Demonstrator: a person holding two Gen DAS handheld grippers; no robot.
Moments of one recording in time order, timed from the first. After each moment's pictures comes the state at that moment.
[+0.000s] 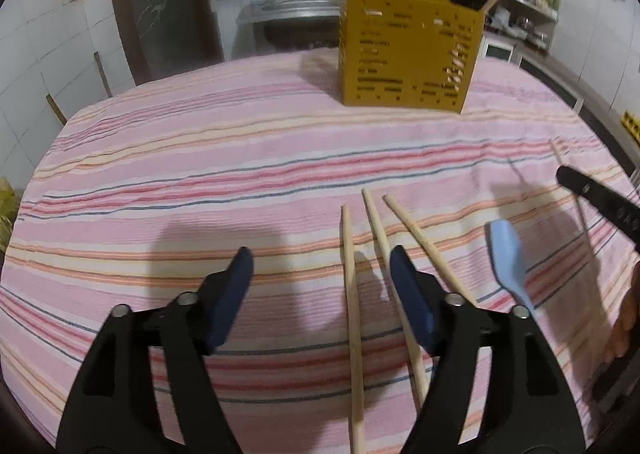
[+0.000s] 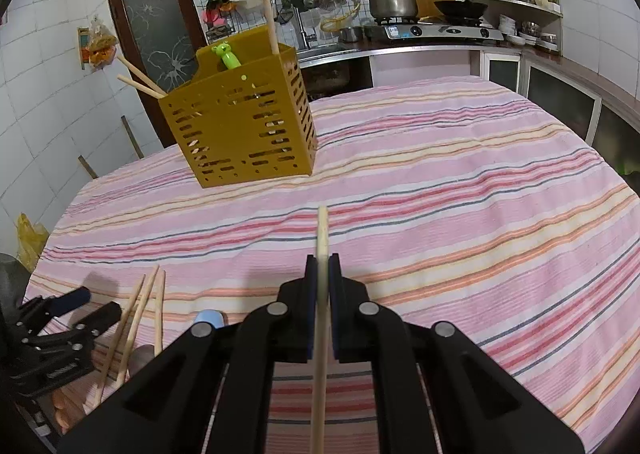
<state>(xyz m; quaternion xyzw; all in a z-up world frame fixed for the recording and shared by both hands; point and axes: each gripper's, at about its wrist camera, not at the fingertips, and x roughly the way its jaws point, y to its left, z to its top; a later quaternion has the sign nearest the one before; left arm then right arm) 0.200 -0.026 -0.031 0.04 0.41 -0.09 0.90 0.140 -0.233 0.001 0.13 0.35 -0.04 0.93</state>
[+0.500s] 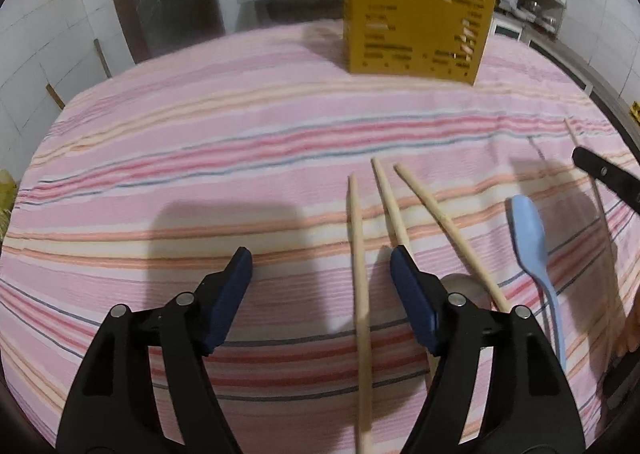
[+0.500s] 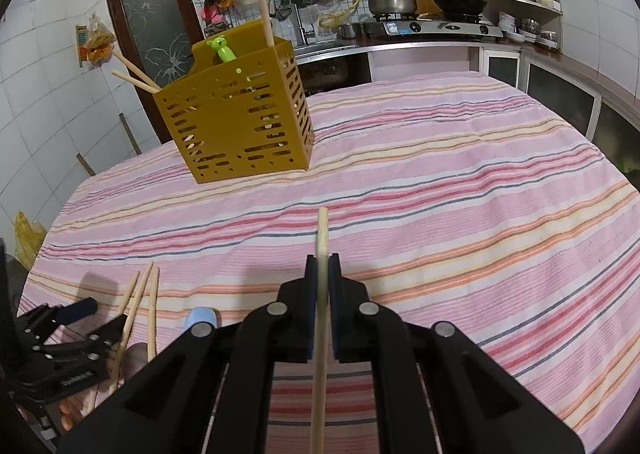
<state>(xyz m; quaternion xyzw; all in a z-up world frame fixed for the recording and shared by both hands) 0.209 -0.035 -0.055 0.06 0.45 -0.08 0.89 0.142 -0.237 -0.004 0.13 0.36 -0.04 0.92</state>
